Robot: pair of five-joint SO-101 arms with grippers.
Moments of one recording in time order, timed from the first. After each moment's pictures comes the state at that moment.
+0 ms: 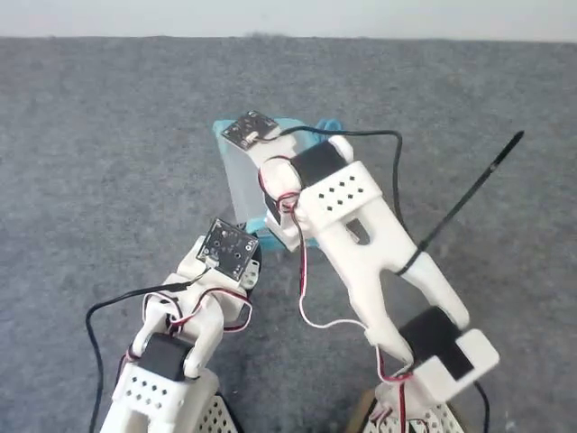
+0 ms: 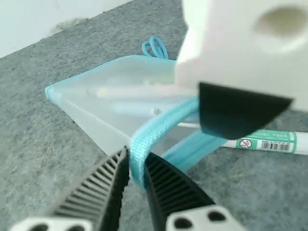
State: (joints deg) left arm 14.9 -89.8 90.0 45.1 -6.5; right arm -38.0 4.3 -6.9 91.3 10.5
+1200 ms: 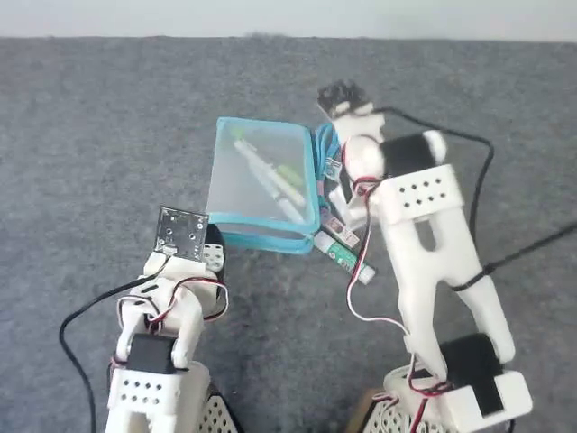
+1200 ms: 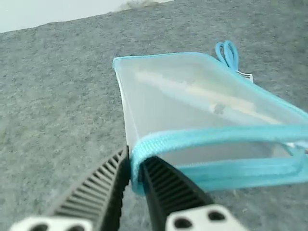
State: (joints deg) left arm -0.4 -90.0 90.0 45.1 -1.3; right arm -21.3 -8.5 5.9 89.5 12.2
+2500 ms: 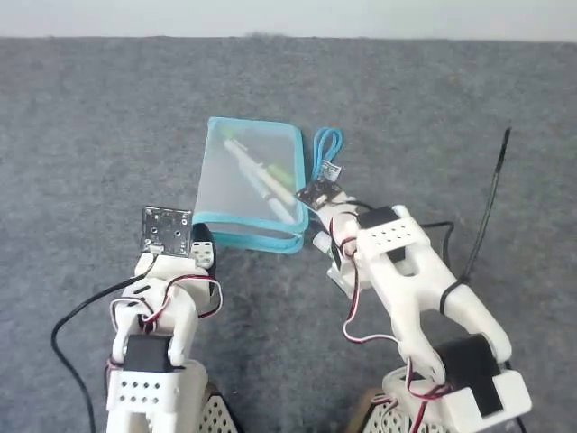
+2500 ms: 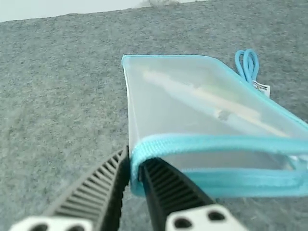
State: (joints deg) left arm -3.1 -90.0 90.0 45.1 1.3; right arm -23.6 -8.5 43.9 61.9 21.3
